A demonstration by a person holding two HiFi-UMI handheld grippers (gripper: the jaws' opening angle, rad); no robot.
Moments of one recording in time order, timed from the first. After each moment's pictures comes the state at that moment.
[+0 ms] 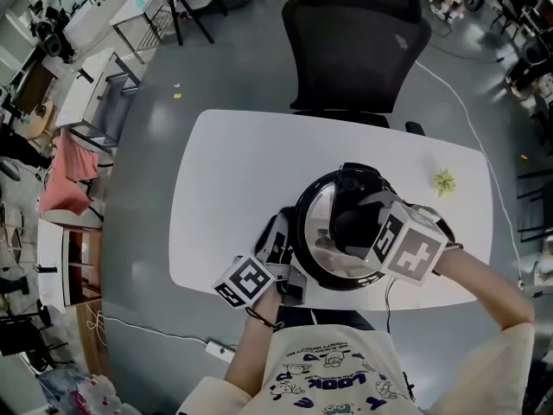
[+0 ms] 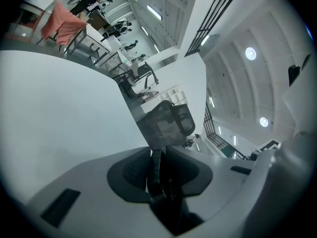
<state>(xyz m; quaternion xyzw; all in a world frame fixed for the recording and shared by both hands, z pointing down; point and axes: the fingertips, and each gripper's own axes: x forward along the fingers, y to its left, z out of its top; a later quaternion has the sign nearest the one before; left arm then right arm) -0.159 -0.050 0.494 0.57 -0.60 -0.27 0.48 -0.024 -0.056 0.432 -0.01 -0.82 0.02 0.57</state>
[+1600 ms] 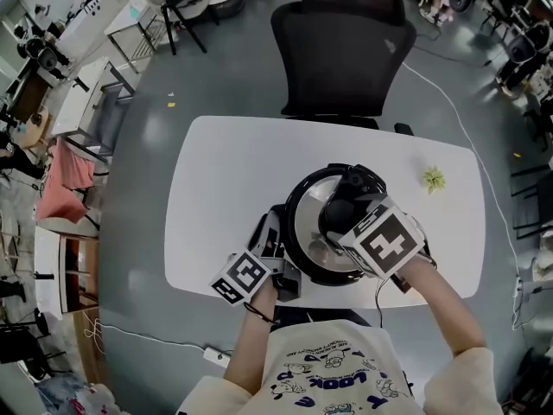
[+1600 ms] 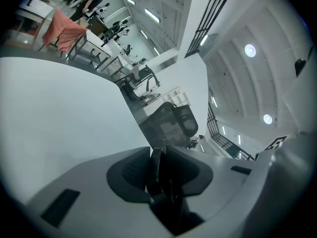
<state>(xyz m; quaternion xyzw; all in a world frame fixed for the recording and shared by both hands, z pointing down) -0.158 -0.040 0.490 0.56 -0.63 -0.26 0.47 -0.020 -0.059 0.428 0.17 -0.82 0.14 0.53</state>
